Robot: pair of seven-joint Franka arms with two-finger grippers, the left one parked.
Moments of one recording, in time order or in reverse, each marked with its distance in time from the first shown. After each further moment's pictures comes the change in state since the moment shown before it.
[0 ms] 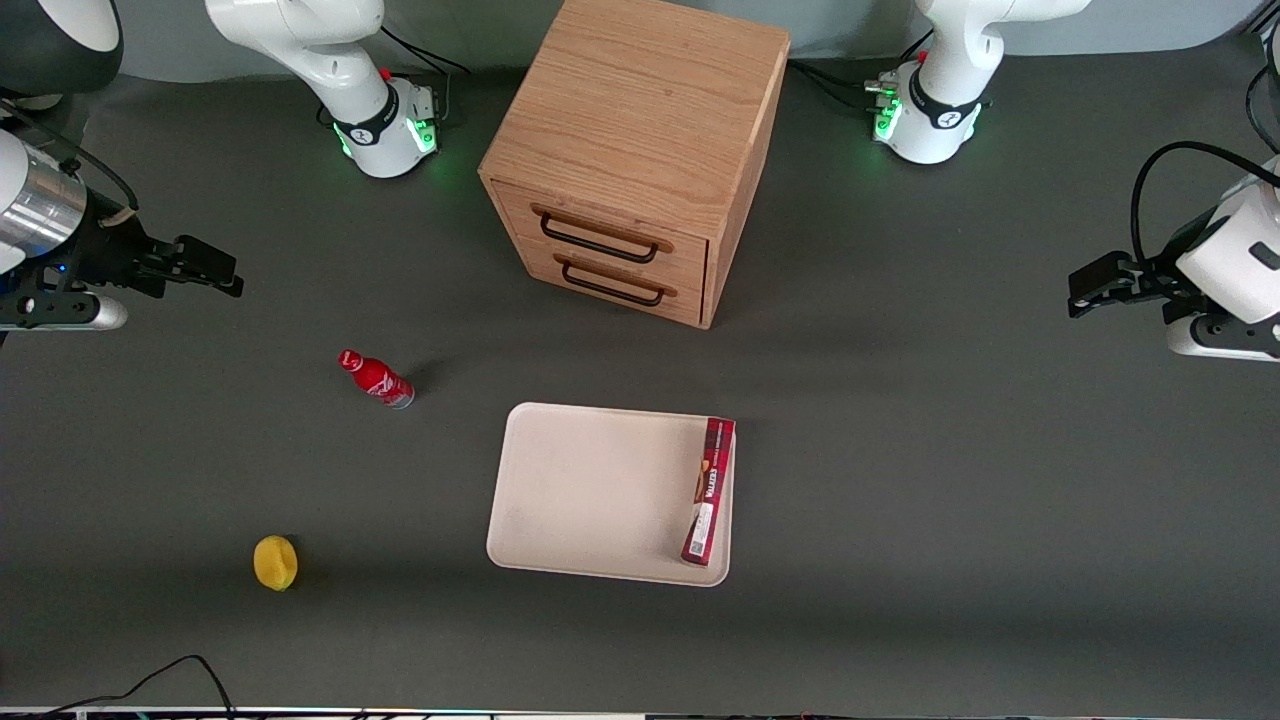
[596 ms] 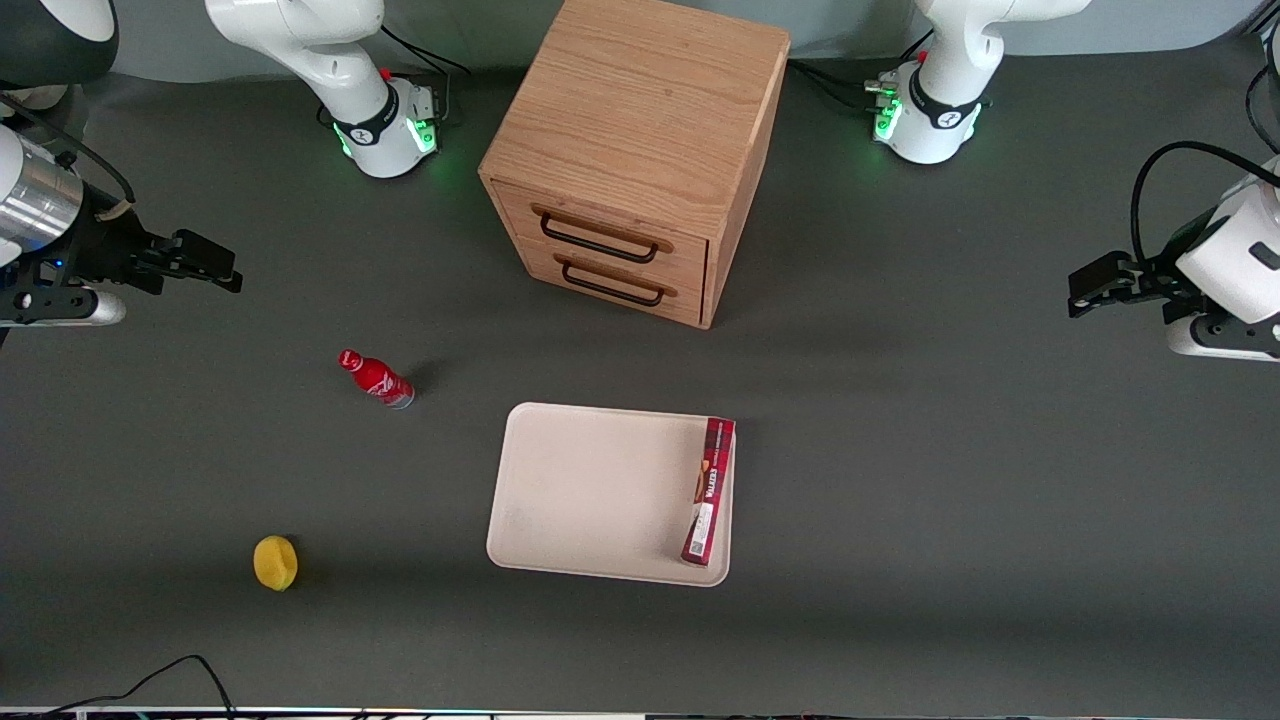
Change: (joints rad) arm 0.000 0.011 0.008 0.014 0.001 -0.012 -0.004
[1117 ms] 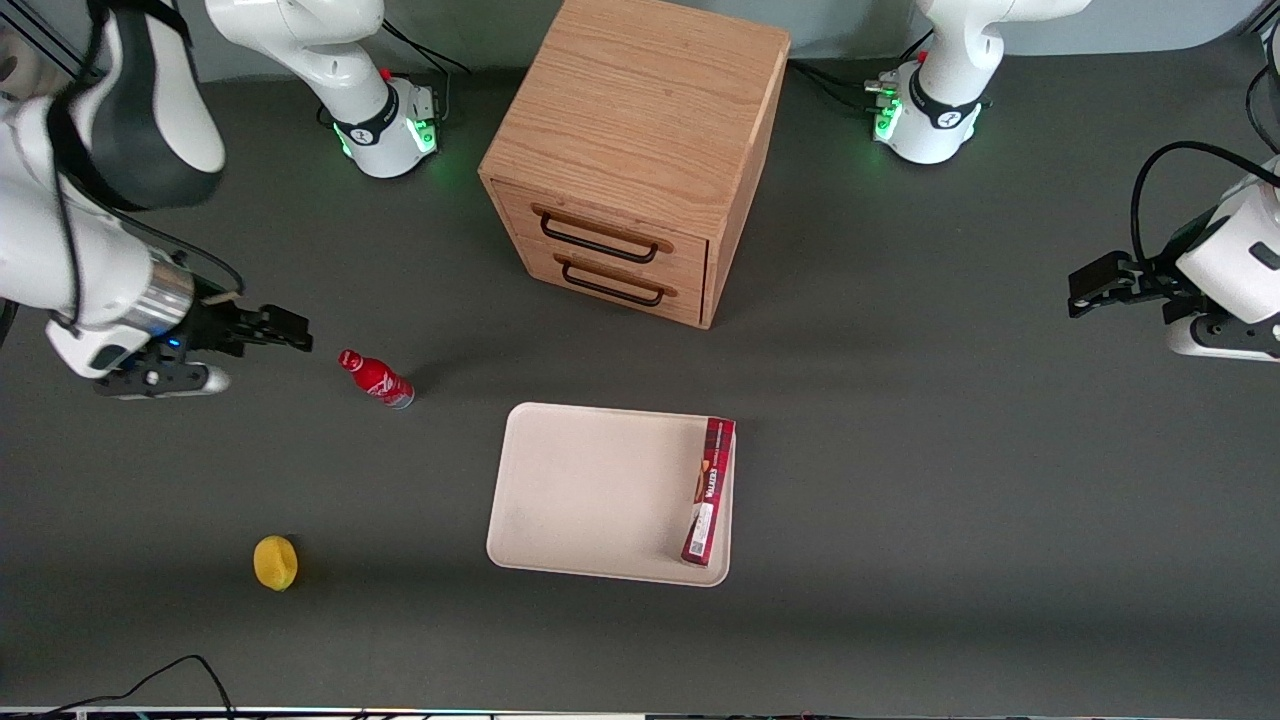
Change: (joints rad) arm 0.001 0.085 0.035 -0.258 0.038 0.367 -0.046
